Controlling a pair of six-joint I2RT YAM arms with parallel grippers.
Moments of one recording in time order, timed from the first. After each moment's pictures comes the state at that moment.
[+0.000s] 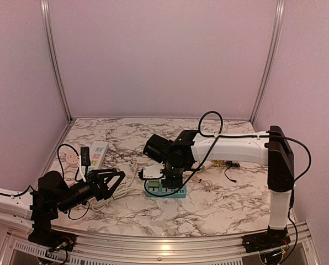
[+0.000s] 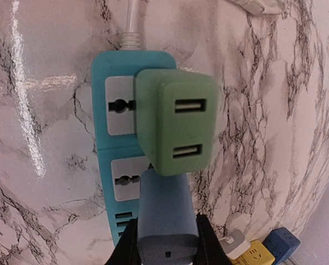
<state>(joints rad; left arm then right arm) -1.14 0.86 0.19 0.70 -0.22 -0.67 1.07 2.01 1.64 -0.96 0.23 -0.53</state>
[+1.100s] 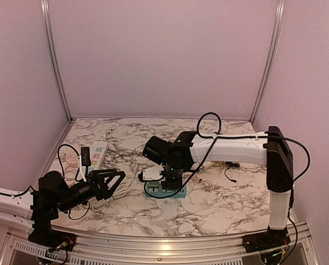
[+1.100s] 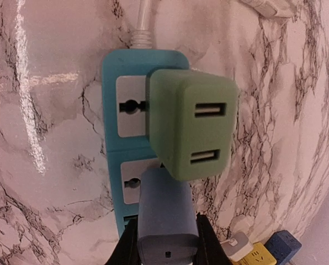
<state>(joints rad) -1.14 0.86 0.19 0.71 -0.22 -0.69 1.08 2.01 1.63 -0.95 0.21 -0.54</state>
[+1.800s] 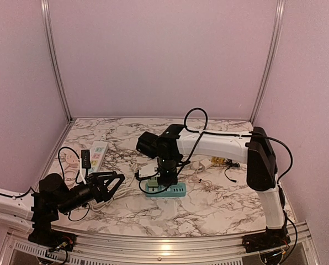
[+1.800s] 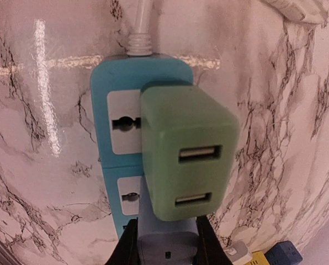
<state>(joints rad) -1.14 0.87 0.16 0.74 -0.21 -0.69 1.05 2.20 1.90 -1.16 0.13 -0.57</state>
